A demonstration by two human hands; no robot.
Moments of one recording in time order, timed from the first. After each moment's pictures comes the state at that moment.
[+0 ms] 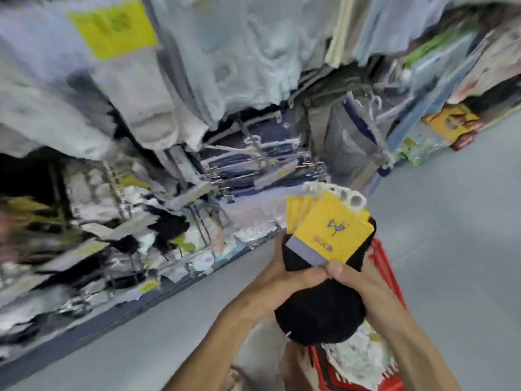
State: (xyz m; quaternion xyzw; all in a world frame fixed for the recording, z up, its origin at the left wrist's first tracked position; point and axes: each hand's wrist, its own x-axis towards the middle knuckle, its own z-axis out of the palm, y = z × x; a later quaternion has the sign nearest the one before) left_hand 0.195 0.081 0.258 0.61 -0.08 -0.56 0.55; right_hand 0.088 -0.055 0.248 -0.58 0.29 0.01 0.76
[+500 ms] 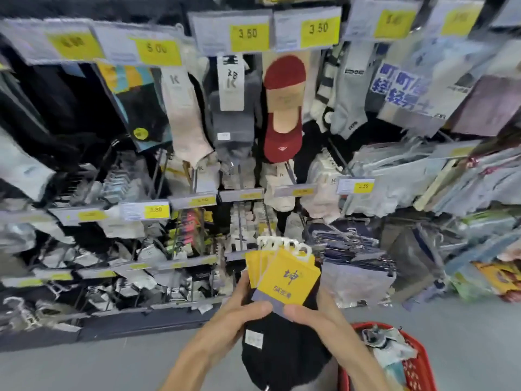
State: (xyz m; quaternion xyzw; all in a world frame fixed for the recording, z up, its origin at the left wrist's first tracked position) left_hand 0.169 0.402 0.462 0.59 0.04 -0.37 0.72; right_hand 0.125 0.214 0.479 -0.69 0.08 0.12 0.70
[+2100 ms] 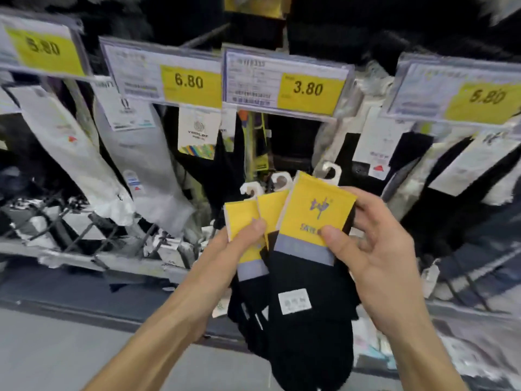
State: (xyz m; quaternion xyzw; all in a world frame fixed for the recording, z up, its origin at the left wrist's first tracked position) left_hand 0.343 0.541 -0.045 0.67 0.04 -0.13 0.73; right_hand 0.345 0.344 -0.025 -0.74 -0.12 -0.13 0.65
